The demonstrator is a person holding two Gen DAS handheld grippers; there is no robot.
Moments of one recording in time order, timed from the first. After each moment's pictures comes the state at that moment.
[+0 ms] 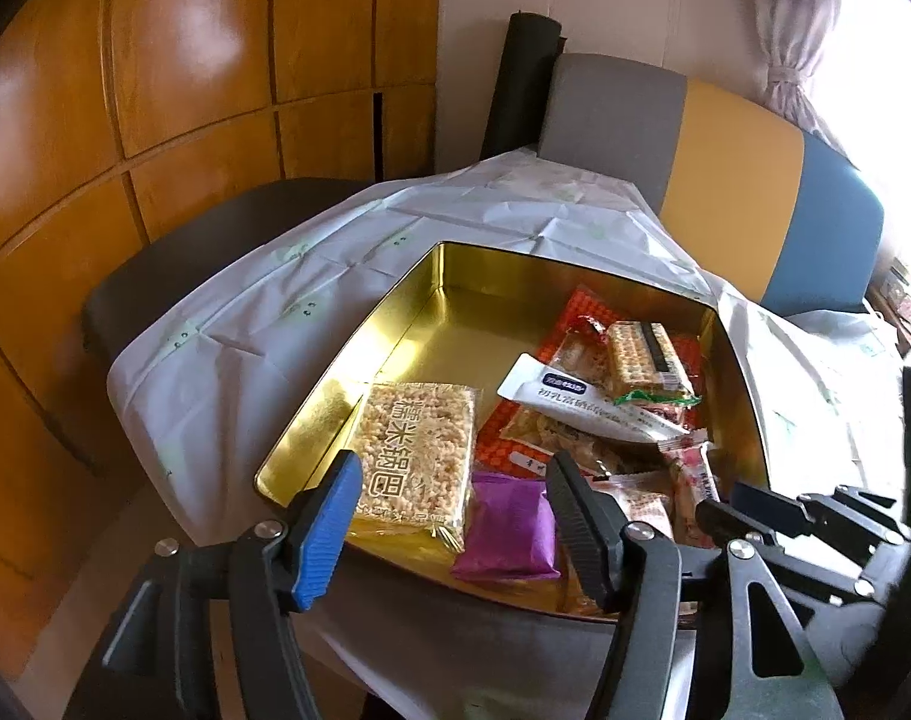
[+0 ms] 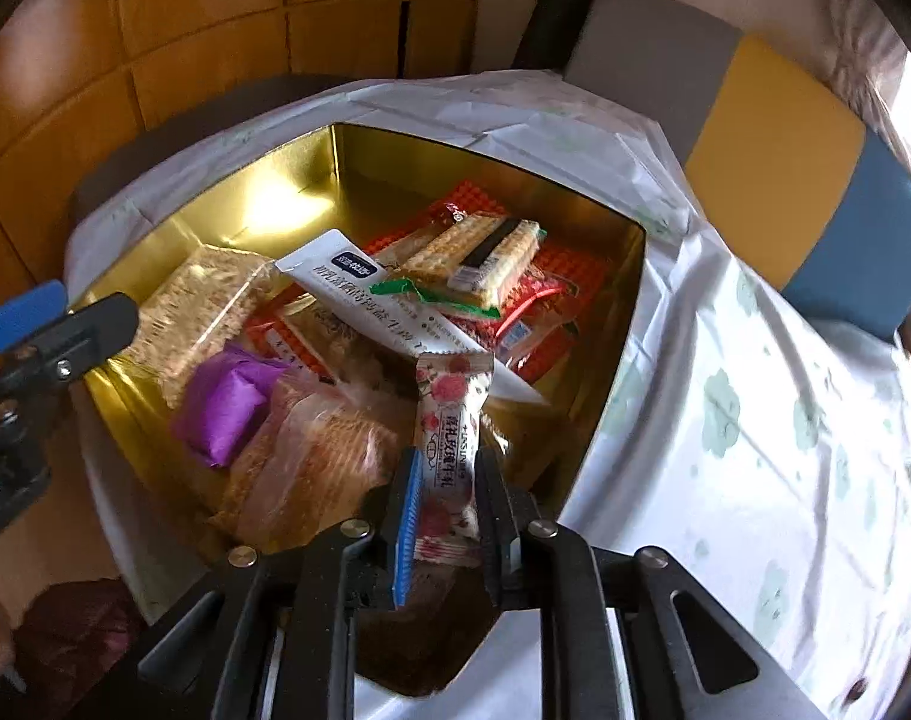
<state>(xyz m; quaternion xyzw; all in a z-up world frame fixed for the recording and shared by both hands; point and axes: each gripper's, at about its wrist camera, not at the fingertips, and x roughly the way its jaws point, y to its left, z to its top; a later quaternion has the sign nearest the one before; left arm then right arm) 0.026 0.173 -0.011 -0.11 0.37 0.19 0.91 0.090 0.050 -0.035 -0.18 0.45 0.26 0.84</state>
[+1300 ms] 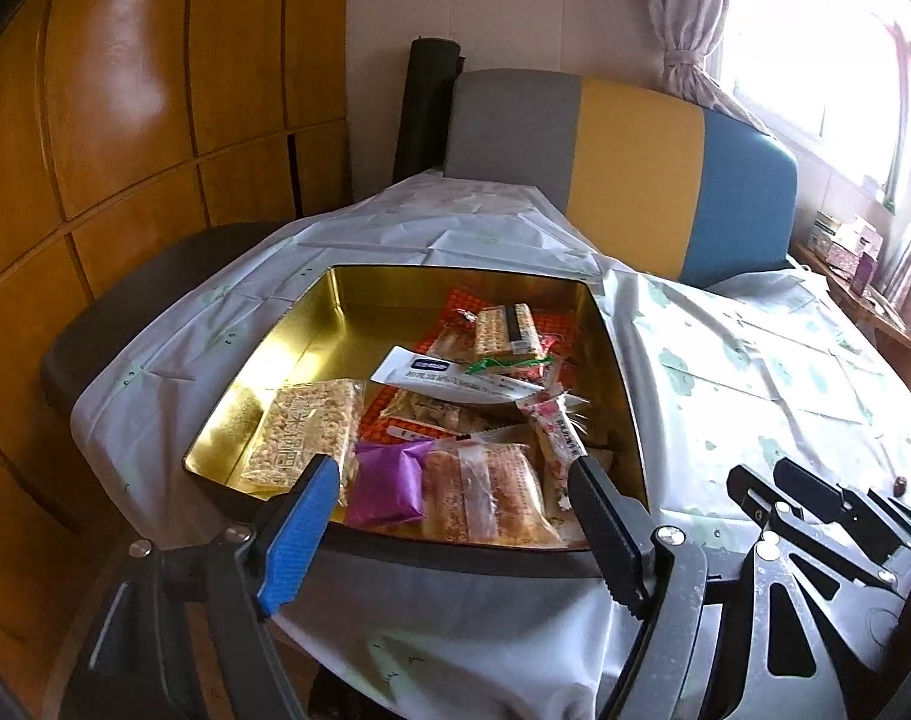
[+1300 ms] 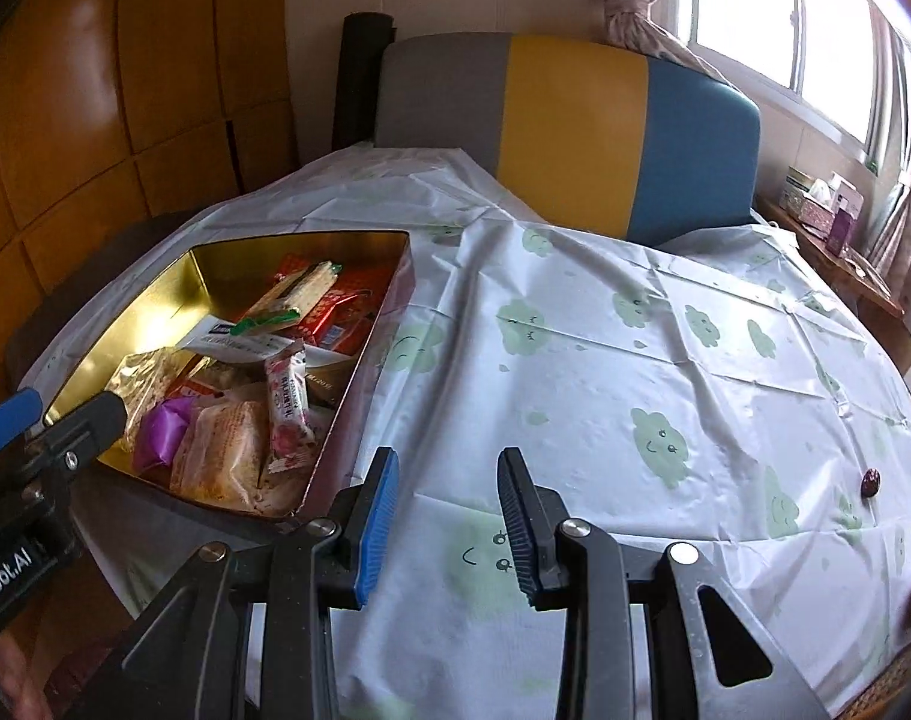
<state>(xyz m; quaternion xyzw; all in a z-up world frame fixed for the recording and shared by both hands) -0.005 0.100 0.007 -0.06 0.34 0.11 0.93 0.024 -0.049 -0.004 -0.04 0.38 0.09 0.92</state>
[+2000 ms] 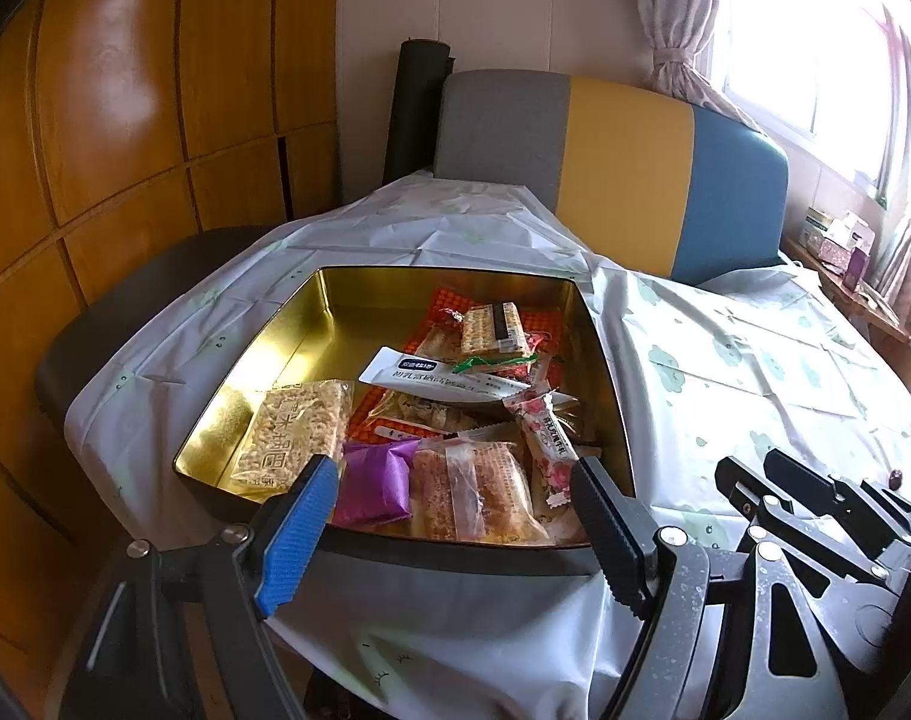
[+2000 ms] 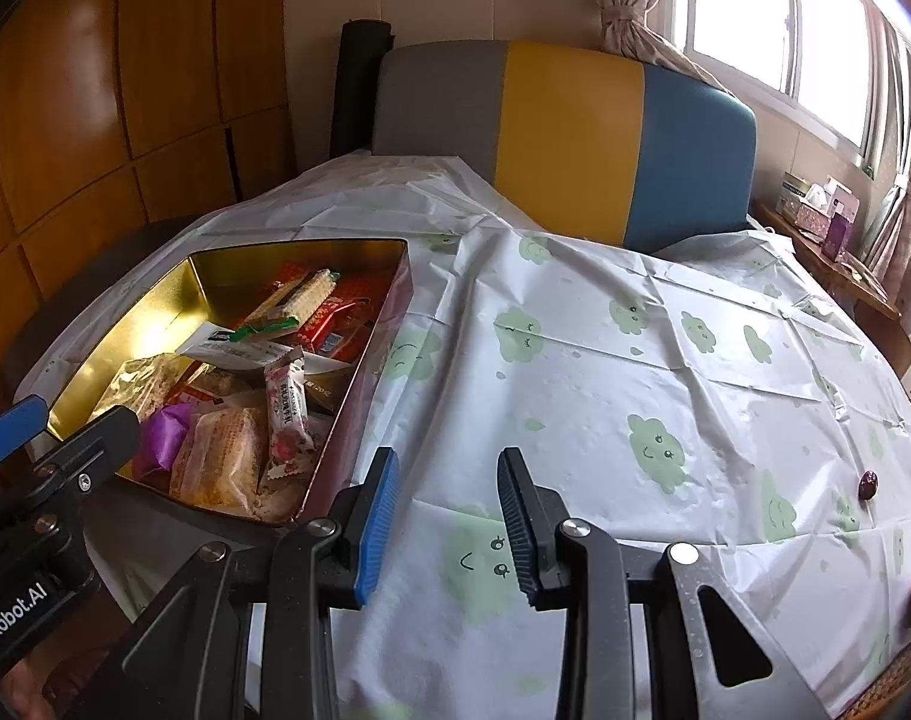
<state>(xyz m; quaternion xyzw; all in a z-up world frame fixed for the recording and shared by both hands) -0.004 0.095 0.007 -0.06 0.34 0.10 0.93 0.022 -0.047 -0.003 -0.05 0.37 0.09 0.92</state>
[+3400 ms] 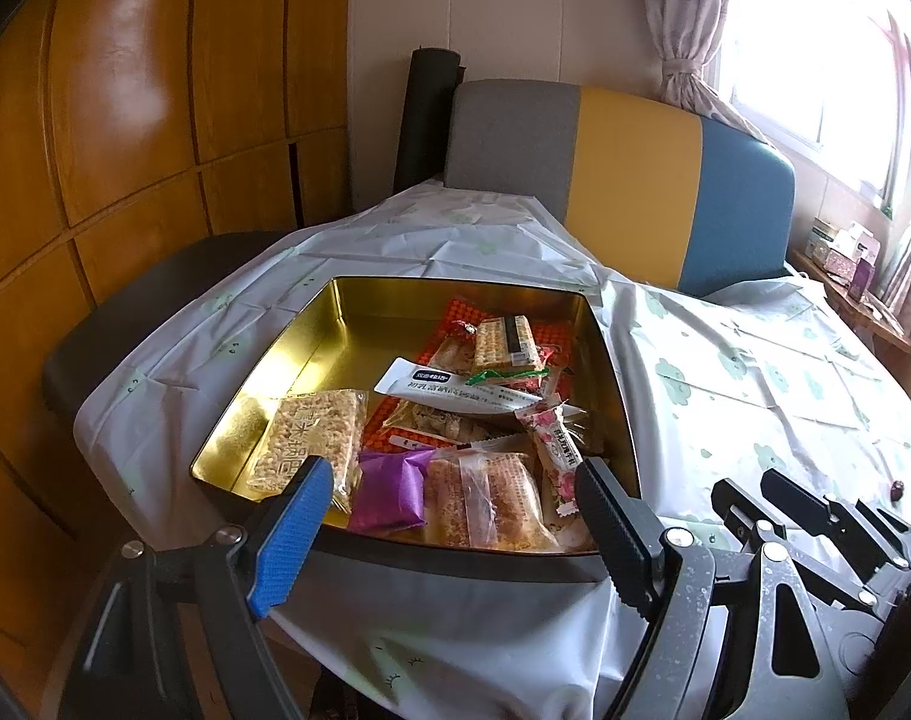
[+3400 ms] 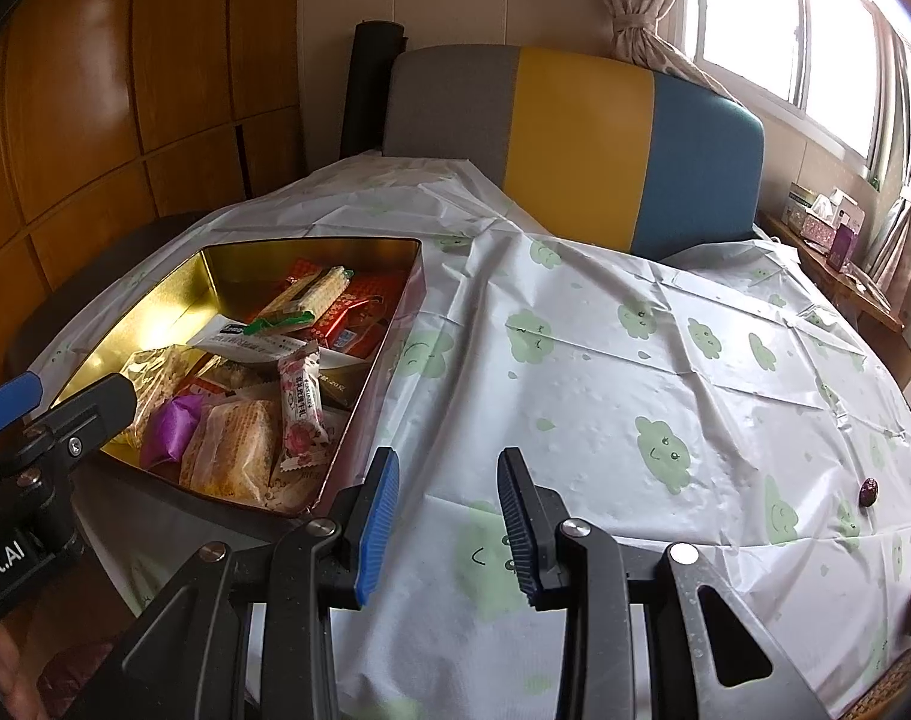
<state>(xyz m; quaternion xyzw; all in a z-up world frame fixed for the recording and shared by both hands) -0.010 0.101 0.015 -0.06 0.33 0.11 0.94 0.018 -0.043 -0.003 -0.05 0.37 0.10 0.92</state>
